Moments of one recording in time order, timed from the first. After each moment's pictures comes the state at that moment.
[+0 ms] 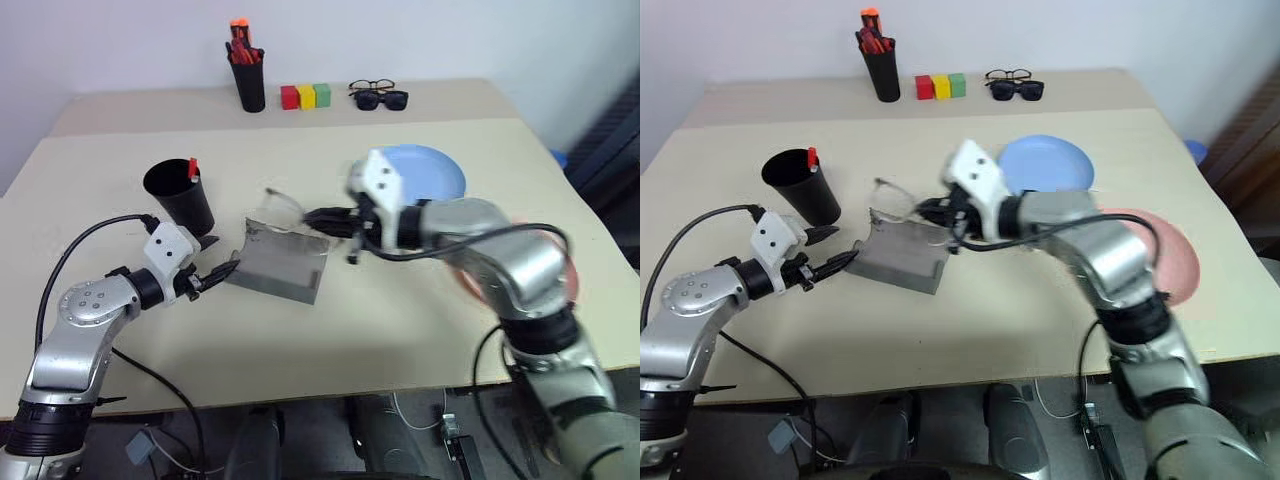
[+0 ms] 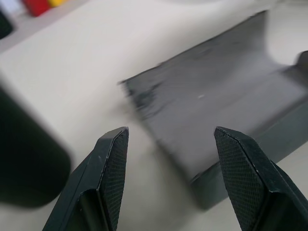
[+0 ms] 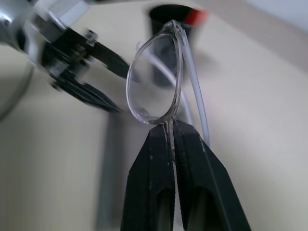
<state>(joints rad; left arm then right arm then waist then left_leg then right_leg) -0.08 0.71 0.19 -0.25 -0.28 0.34 -0.76 -0.80 -0.40 0.34 -0.24 0.41 0.86 0.67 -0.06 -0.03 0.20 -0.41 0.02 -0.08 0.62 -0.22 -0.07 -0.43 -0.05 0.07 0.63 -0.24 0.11</state>
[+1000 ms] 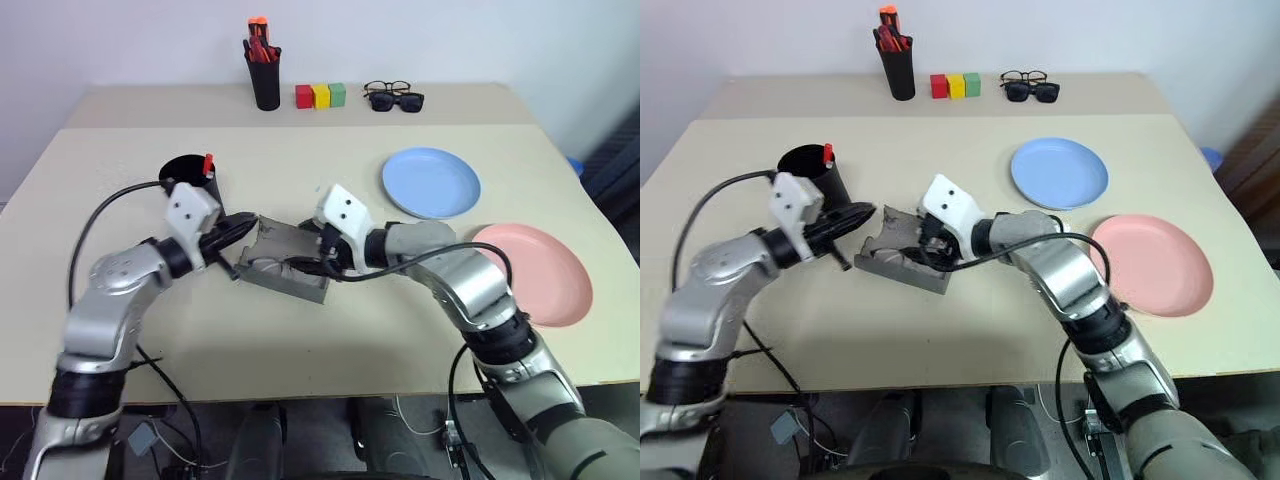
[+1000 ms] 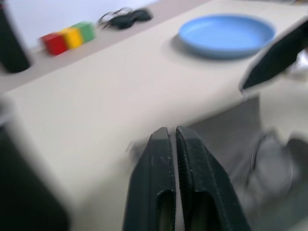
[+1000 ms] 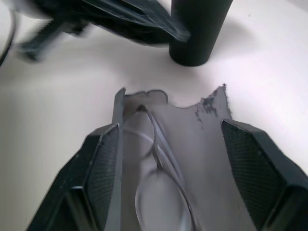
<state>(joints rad) -0.40 0.56 0.04 -0.21 -0.33 0.48 -0.70 -0.65 -0.42 0.33 -0.32 0.26 0.83 0.73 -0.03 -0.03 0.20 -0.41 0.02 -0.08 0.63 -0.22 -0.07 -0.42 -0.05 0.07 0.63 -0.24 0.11</state>
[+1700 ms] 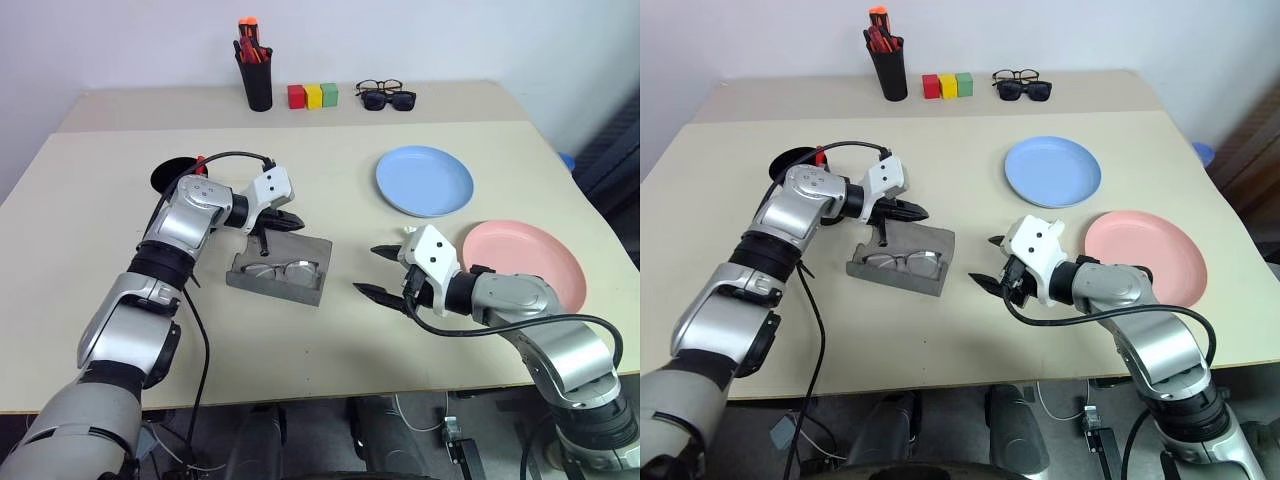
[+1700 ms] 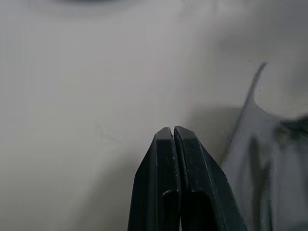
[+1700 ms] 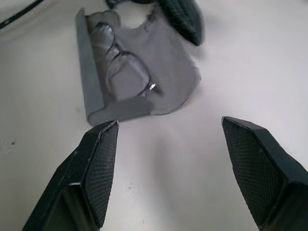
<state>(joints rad) -0.99 0.51 -0.33 0.67 -0.03 0.16 -1.24 -0.26 -0.64 0.10 -0.59 0.32 0.76 0.69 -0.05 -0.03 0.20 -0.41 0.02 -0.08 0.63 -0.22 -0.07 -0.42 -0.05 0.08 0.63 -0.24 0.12</state>
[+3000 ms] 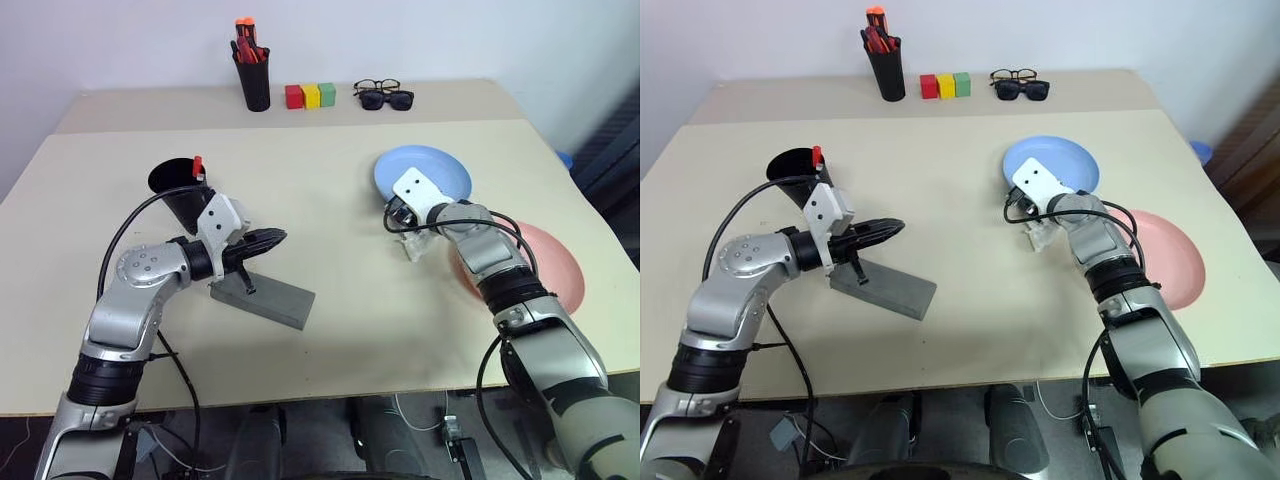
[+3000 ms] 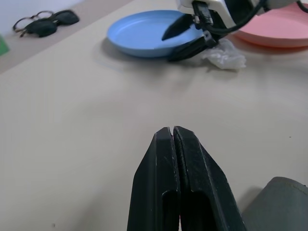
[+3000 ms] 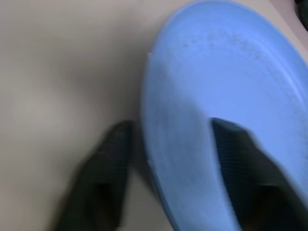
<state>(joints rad) -0.35 0.56 0.02 -0.25 -0.30 0.45 -0.86 -0.87 -0.48 0.29 0.66 -0.16 0.29 0.45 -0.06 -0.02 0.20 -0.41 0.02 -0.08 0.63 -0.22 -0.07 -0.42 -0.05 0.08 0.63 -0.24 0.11</state>
